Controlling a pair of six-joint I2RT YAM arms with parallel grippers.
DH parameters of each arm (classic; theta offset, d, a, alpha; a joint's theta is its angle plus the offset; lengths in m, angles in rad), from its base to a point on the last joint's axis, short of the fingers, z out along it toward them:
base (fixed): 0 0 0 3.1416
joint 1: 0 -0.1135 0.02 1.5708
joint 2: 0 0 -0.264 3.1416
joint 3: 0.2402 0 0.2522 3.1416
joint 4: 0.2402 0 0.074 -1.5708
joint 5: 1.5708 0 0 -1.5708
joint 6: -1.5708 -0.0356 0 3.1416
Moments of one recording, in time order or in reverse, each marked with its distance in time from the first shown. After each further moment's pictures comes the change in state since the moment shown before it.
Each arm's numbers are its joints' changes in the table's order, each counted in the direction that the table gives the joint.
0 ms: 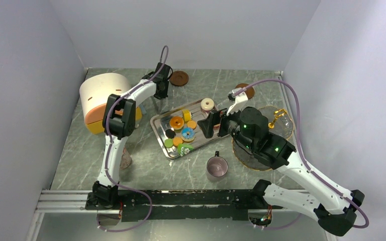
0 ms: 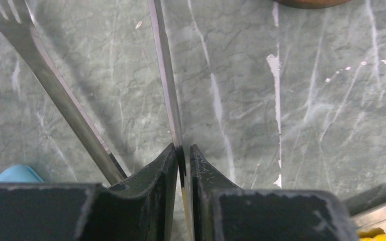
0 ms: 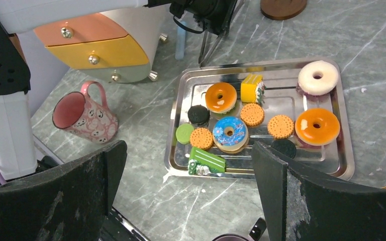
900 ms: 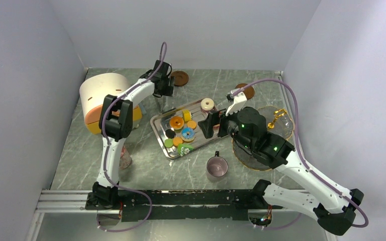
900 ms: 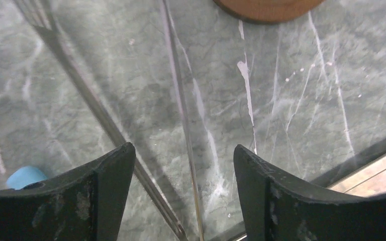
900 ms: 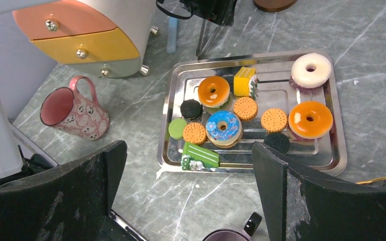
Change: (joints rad) left arm 0.000 -0.056 -0.050 -0.063 0.077 -0.039; right arm 0.000 0.018 0.000 0.026 0.022 0.005
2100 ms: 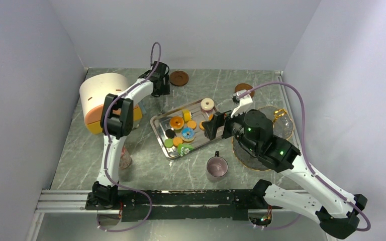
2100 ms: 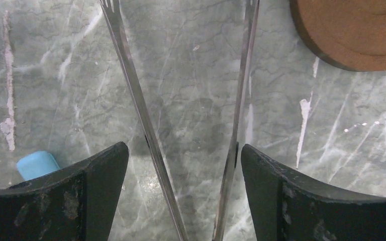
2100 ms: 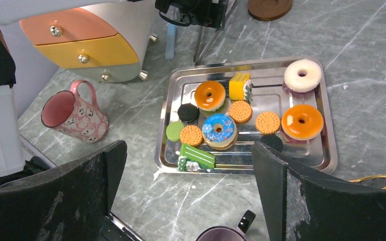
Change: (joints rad) left arm -0.031 0.038 0.041 0.022 -0.162 0.196; right arm 0.000 -0.065 -0.013 0.011 0.014 0.016
